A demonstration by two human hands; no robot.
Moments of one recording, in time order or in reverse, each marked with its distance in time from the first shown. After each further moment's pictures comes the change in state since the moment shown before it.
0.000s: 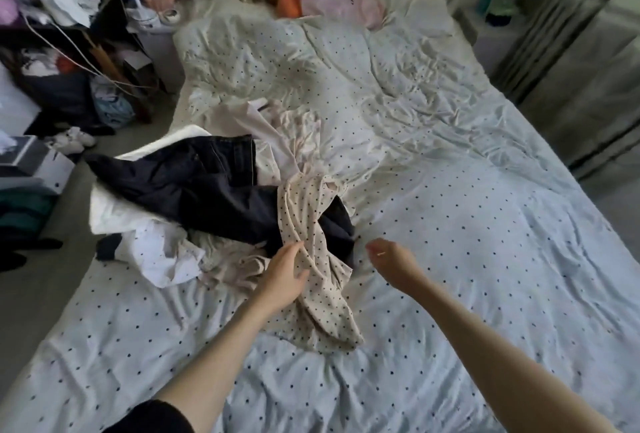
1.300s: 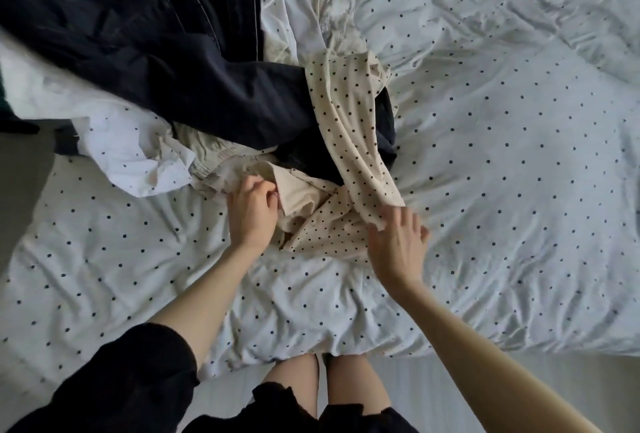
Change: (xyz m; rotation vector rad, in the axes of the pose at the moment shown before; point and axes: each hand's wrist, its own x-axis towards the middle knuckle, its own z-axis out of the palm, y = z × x) left_hand 0.019 -0.116 0.034 0.261 0.381 -0.175; right_hand -0.027 0.024 0.142 -0.273 0.242 0.100
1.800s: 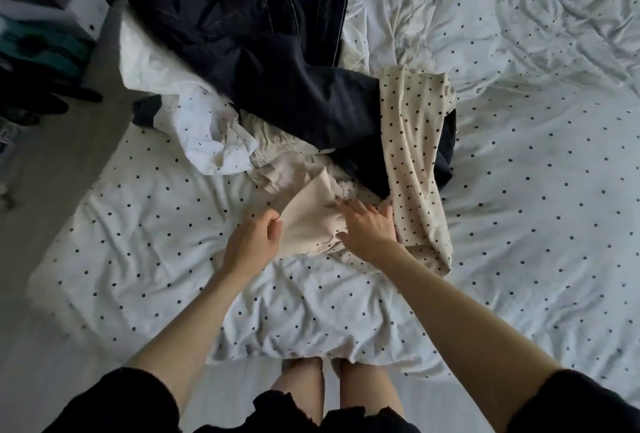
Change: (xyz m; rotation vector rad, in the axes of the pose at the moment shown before) left_hand -0.051 -0.065 -0.048 -0.085 -0.116 -0.081; right_hand 0.032 -0.096 0.029 -0.346 -0.569 -0.493
